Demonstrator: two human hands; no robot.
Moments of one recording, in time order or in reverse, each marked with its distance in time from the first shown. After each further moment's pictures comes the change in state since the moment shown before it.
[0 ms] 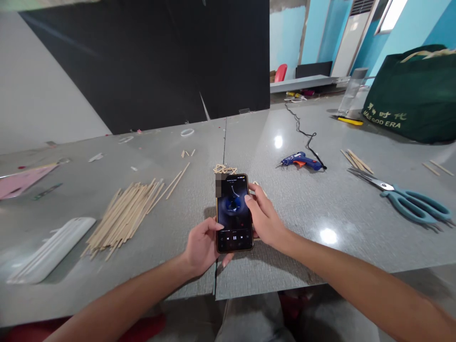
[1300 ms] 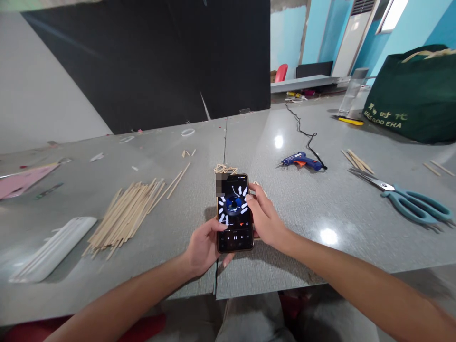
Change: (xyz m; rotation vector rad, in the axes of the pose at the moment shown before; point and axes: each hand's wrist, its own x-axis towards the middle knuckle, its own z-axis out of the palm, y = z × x) left_hand -0.002 0.004 0.012 0.129 0.115 -0.030; right_hand 0.003 0.006 -0.002 -0.012 -0.007 -0.042
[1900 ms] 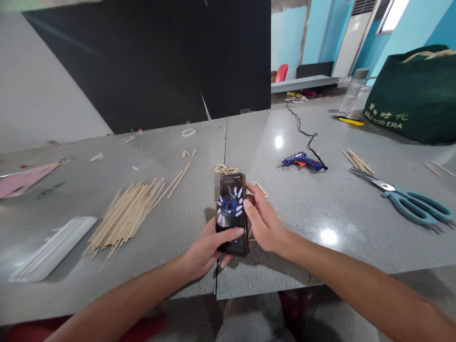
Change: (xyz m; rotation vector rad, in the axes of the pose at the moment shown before) left_hand -0.007 0.004 0.012 0.248 0.115 0.015; right_hand -0.006 0.000 -0.003 -0.198 -0.045 -0.321
